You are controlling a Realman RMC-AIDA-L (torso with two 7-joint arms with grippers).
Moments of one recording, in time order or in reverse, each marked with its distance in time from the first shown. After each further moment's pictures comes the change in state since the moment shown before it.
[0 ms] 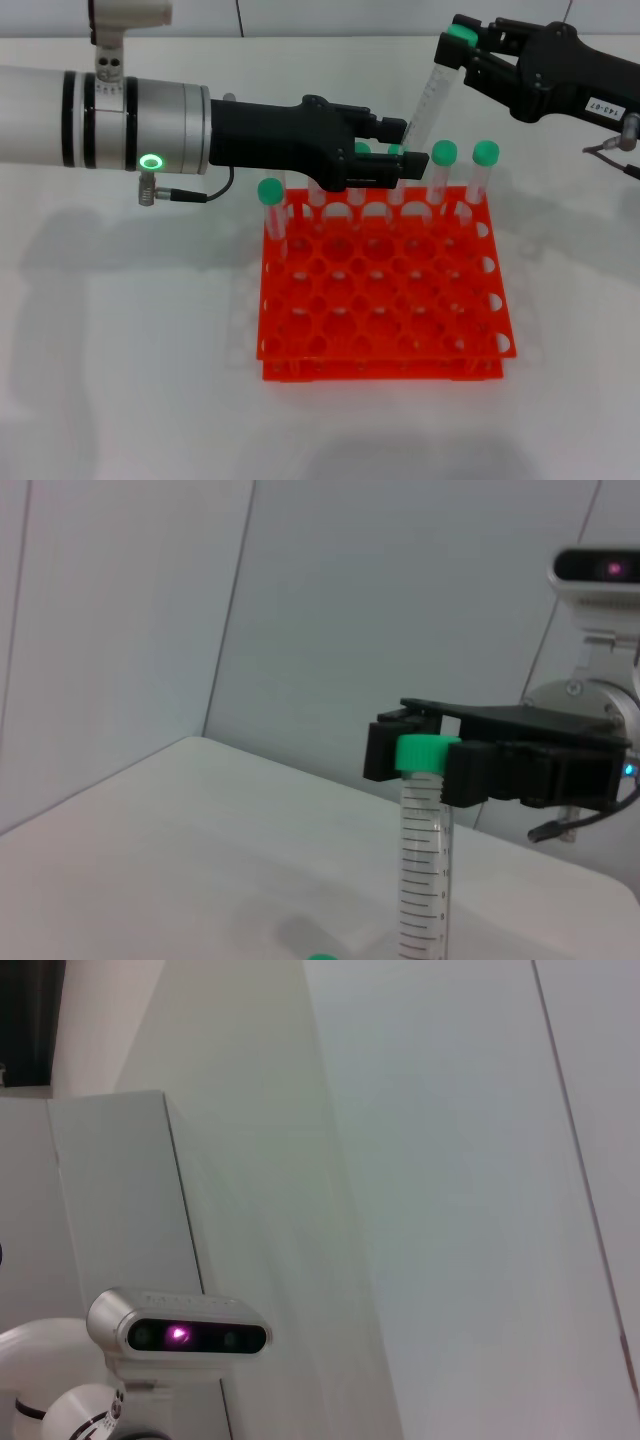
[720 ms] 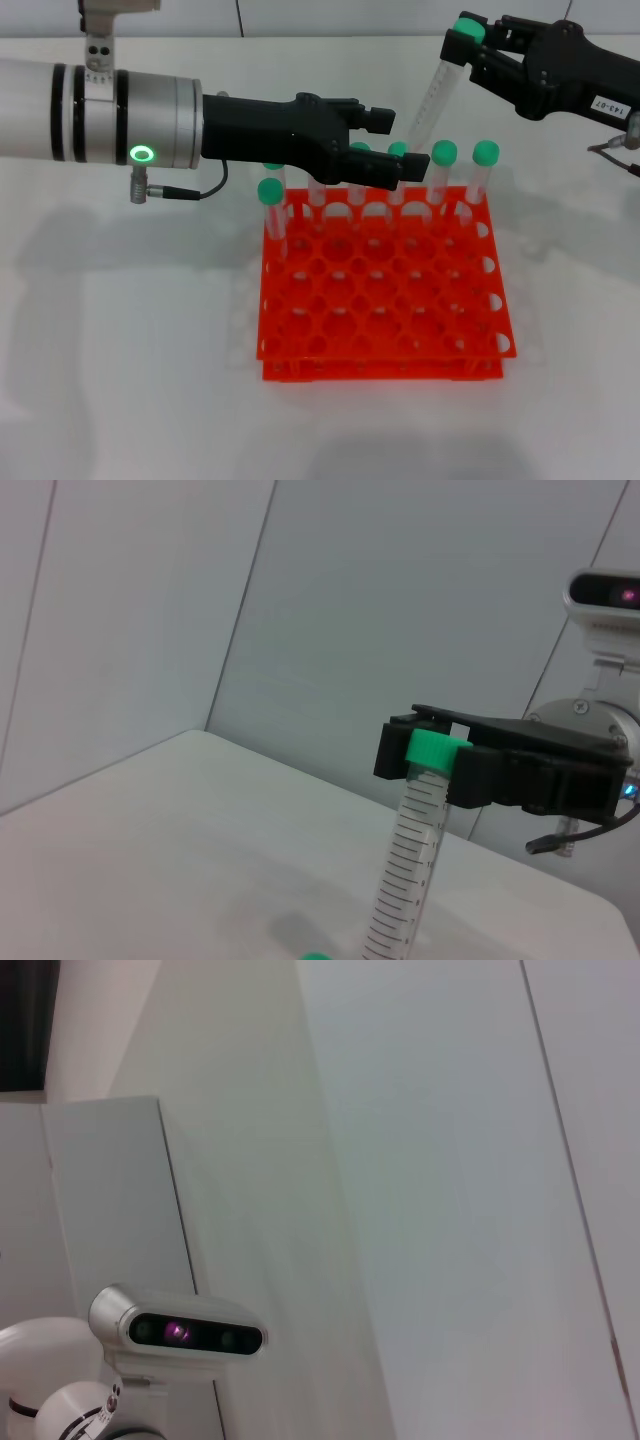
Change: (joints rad) left arm 0.005 0.008 -0.005 0.025 0.003 0.022 -0.088; right arm -0.007 0.000 0.006 -0.004 0.005 0.000 0.000
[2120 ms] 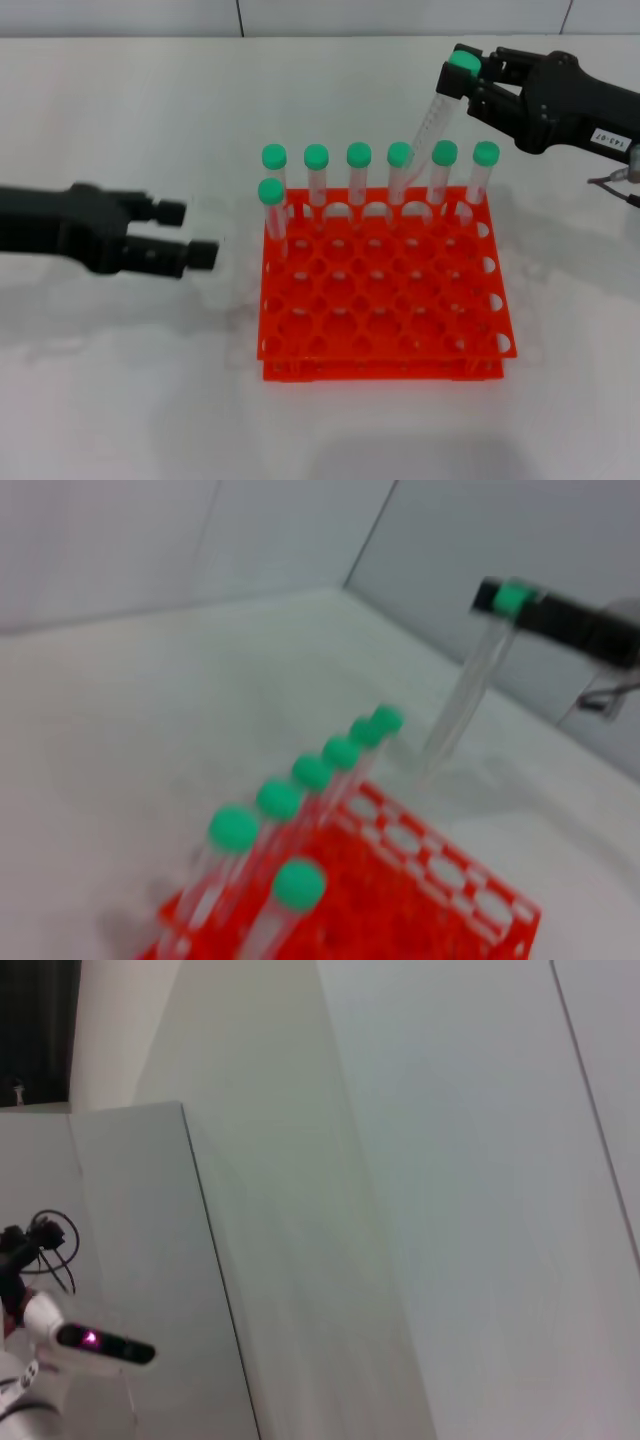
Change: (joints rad) left arm 0.416 0.063 -0.070 0.628 0.148 0.305 -0.429; right arm -0.034 0.002 -0.036 0.016 0.021 -0.048 -0.011
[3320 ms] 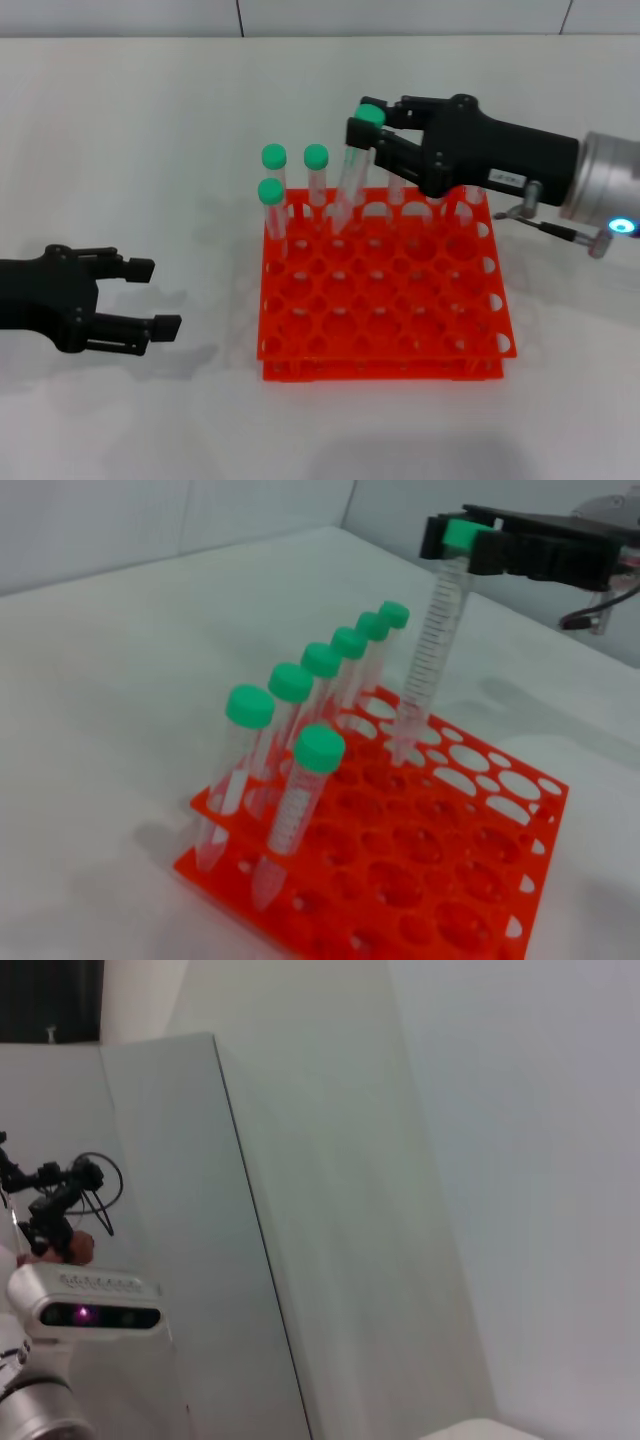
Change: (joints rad) left arm 0.067 -0.017 -0.066 -0.101 0.098 0.005 0.335; right arm 0.052 0.012 -0.270 0.029 0.115 0.175 -0.078
